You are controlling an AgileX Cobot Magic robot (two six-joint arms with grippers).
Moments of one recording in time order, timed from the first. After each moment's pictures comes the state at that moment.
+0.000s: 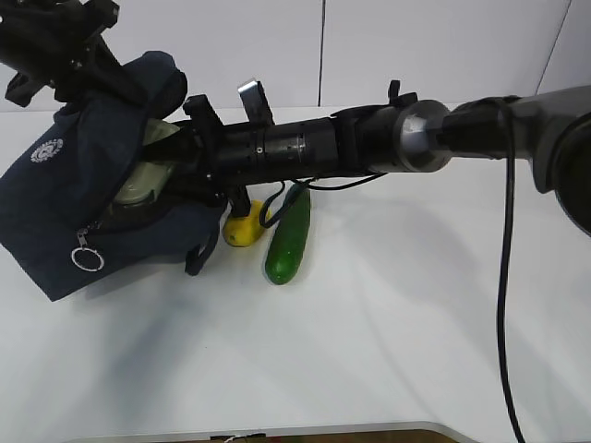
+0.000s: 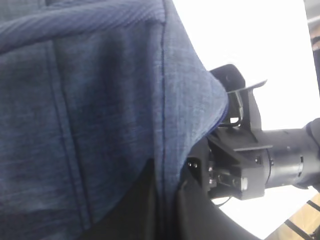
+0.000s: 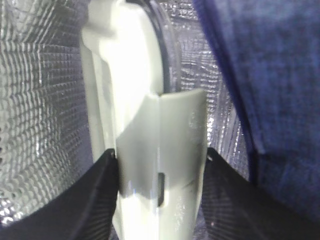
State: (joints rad) left arm -0.12 1.80 -1.53 -0.78 1.00 0.22; right arm 0.47 2.39 -1.79 1.74 0.93 -0.61
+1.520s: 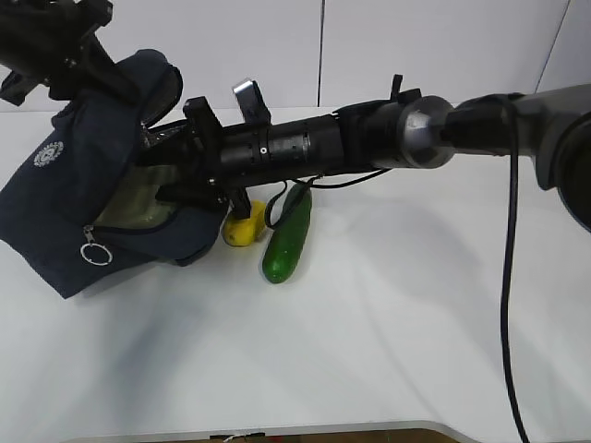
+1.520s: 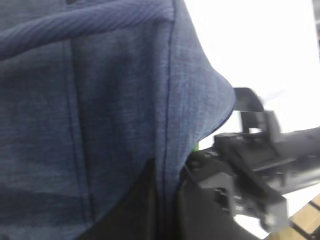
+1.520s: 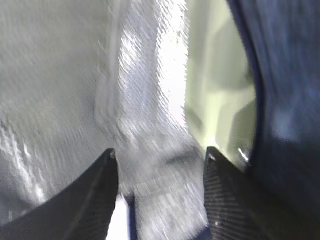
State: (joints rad) left arm -0.10 1.80 -1.53 -0.77 0.98 0.22; right arm 0.47 2.40 -1.80 1.67 1.00 -0.58
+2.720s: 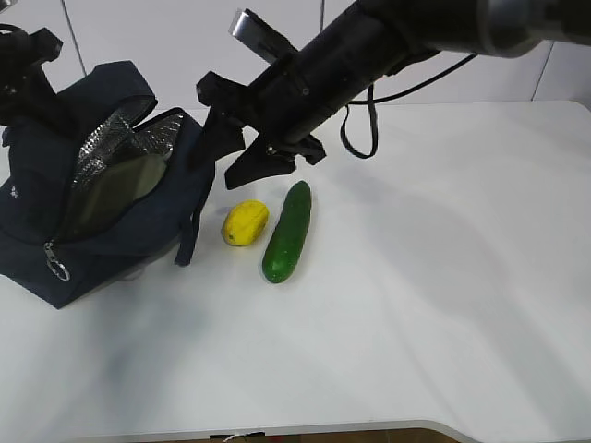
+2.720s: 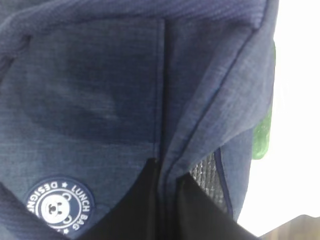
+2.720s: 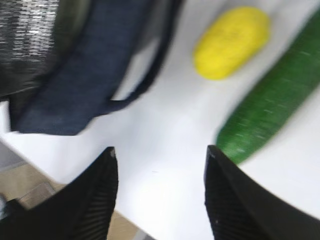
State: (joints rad) left arm -0.01 1.80 -1.53 -0.58 1.09 0.18; right arm 0.46 2.13 -1.82 0.89 1.06 -0.27
